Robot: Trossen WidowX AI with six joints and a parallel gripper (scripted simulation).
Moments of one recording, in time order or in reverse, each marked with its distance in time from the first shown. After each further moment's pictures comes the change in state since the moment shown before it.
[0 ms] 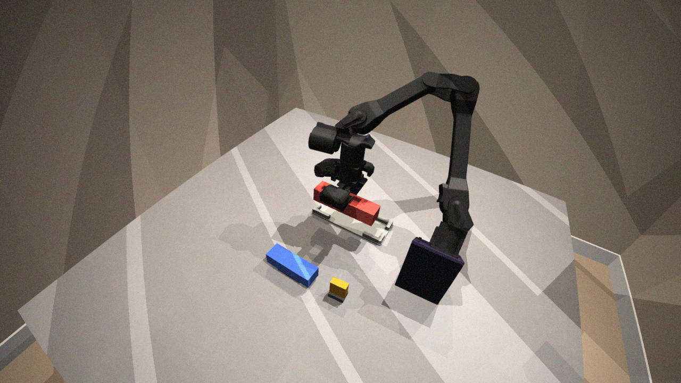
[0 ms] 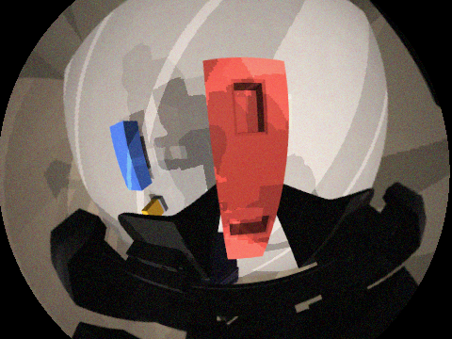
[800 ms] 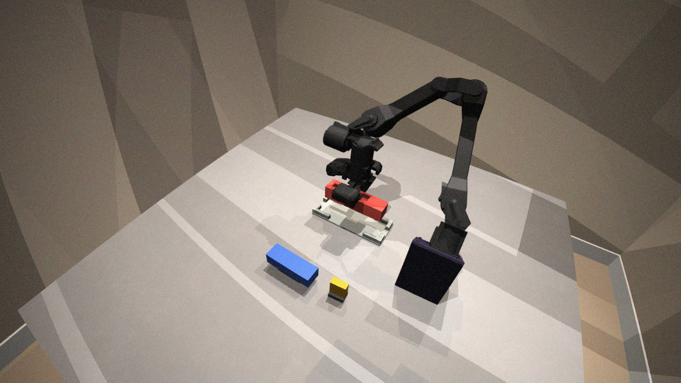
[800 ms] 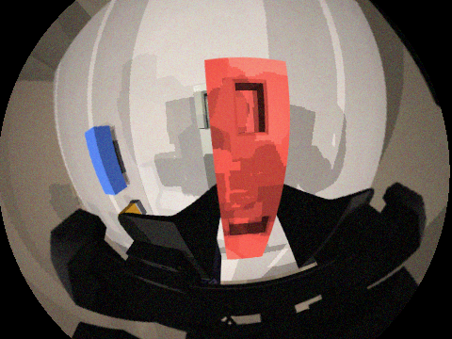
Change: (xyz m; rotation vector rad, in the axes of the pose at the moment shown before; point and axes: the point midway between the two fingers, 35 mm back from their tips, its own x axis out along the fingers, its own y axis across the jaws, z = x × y) arm 0.022 -0.050 -0.006 0.003 0.002 -0.028
